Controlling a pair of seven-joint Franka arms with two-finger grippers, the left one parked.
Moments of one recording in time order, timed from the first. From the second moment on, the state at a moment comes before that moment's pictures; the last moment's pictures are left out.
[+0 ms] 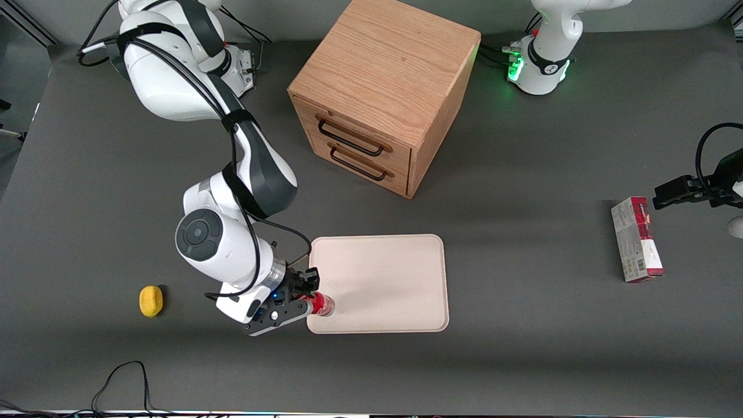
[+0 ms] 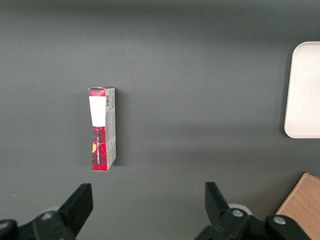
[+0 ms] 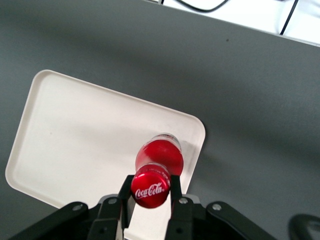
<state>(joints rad) 0.40 0.91 0.03 -0.86 0.09 1.93 0.09</state>
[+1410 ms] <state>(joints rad) 0.41 0.95 0.03 -0.89 0.02 2.02 0.09</state>
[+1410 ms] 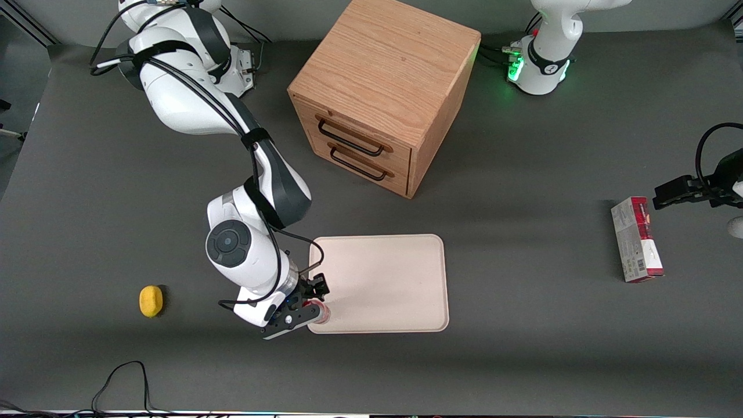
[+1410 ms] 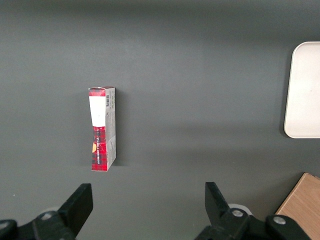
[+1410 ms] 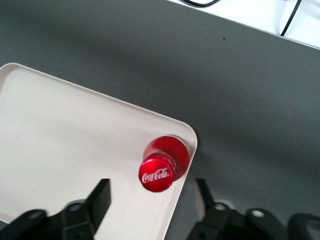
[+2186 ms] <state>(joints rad) 0.39 0.91 0.03 -0.88 0.02 1.85 0.16</state>
